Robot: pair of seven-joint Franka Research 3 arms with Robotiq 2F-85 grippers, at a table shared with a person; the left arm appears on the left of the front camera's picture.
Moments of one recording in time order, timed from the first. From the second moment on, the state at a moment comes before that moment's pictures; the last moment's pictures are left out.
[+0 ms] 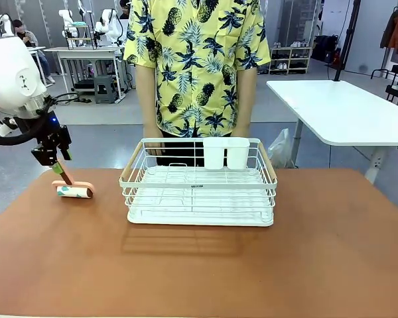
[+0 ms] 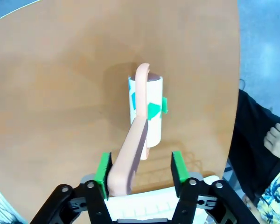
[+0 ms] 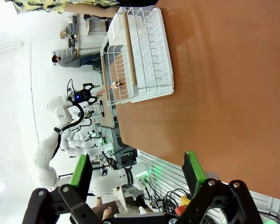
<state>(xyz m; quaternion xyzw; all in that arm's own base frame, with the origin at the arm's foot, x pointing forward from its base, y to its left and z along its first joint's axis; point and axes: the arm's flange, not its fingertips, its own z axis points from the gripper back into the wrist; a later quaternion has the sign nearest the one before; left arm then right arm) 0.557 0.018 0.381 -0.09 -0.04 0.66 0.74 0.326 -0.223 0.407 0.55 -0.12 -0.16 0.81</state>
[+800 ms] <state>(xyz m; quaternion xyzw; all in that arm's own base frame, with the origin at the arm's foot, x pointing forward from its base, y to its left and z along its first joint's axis) 0.551 0.032 0.475 -0.04 -0.04 0.68 0.73 0.326 -0.223 0.407 0.55 -0.12 -0.16 0.81</state>
